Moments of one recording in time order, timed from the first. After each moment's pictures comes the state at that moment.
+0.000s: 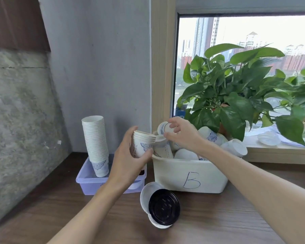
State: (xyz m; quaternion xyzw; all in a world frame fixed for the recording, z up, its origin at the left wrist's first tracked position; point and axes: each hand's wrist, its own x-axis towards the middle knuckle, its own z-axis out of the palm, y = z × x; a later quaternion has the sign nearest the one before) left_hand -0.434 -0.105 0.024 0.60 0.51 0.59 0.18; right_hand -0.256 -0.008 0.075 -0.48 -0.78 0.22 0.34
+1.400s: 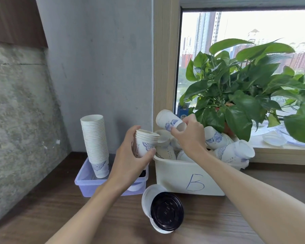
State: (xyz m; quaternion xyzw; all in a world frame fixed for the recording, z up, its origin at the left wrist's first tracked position) left_hand -0.441 -0.094 0.022 0.61 0.54 0.55 0.16; right_hand -0.270 0.008 0.057 -0.56 -0.66 0.08 0.49
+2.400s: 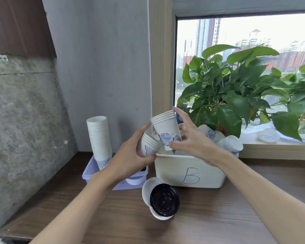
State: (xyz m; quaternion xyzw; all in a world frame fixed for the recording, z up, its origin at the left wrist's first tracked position) left_hand -0.439 -0.125 0.054 0.71 0.52 0.44 0.18; right_hand -0.232 -0.070 0.087 -0.36 -0.79 0.34 0.37
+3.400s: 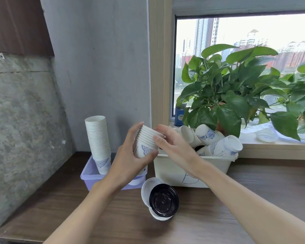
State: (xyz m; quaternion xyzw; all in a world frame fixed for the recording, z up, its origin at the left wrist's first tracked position) left_hand -0.432 -0.129 0.041 0.65 0.49 0.54 0.21; right_hand -0.273 -0.090 0.067 -0.32 -0.71 0.45 0.43
